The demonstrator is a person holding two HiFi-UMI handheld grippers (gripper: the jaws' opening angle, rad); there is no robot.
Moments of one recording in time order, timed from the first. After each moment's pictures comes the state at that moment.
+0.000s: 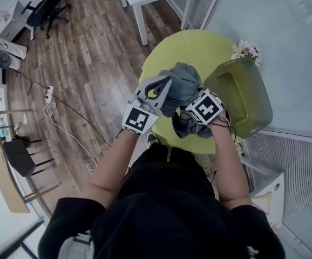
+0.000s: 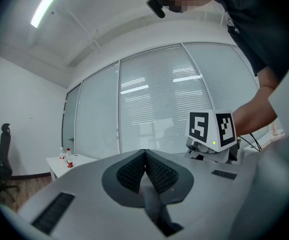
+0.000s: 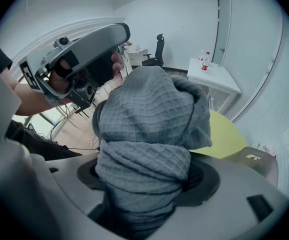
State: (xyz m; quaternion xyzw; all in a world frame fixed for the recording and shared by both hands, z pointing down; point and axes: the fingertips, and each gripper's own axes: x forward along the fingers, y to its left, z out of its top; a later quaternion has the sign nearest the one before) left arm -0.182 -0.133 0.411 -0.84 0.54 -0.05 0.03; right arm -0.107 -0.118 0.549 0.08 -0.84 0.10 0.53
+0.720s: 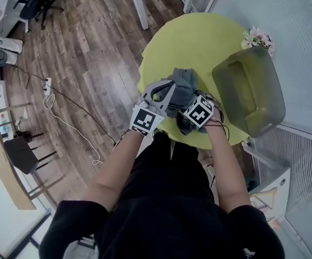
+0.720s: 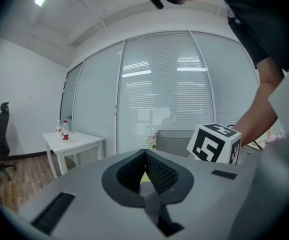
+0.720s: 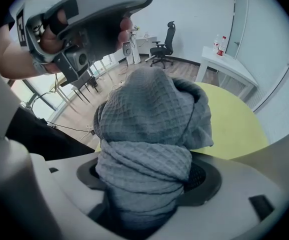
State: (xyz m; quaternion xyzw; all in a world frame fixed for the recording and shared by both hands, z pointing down) left arm -0.174 -0.137 0.541 -0.84 0.53 -0.09 -0.05; right arm -0.100 -0.098 0.709 0.02 -0.82 0.07 0.57
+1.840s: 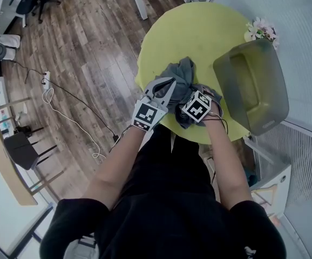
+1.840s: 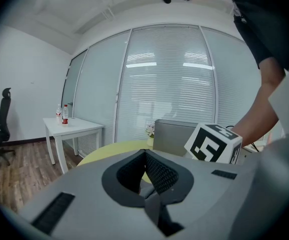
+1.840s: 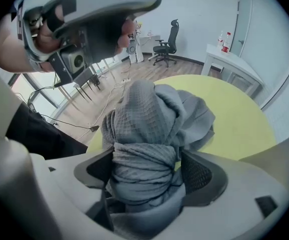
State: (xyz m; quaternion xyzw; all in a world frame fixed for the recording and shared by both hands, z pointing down) left arm -0.163 -0.138 0.595 -0.84 0.53 -0.10 -0.11; right arm -0.098 -0.097 0.753 0.01 -0.82 0.06 0.57
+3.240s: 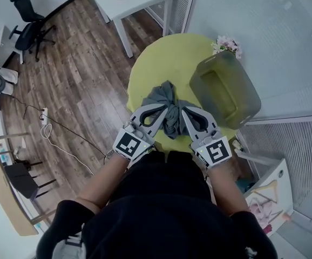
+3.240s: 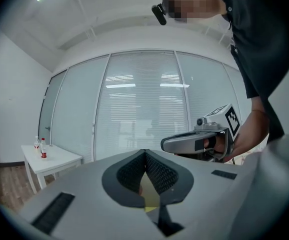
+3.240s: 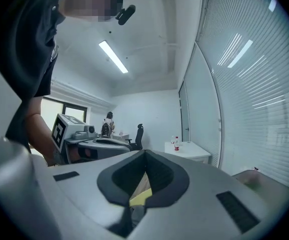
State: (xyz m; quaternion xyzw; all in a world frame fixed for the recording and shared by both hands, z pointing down) left arm -0.110 -0.067 0.403 -0.90 0.44 -0.01 -0.03; right arm -0.064 -0.070 0.387 0.24 -0.97 0.01 0.05
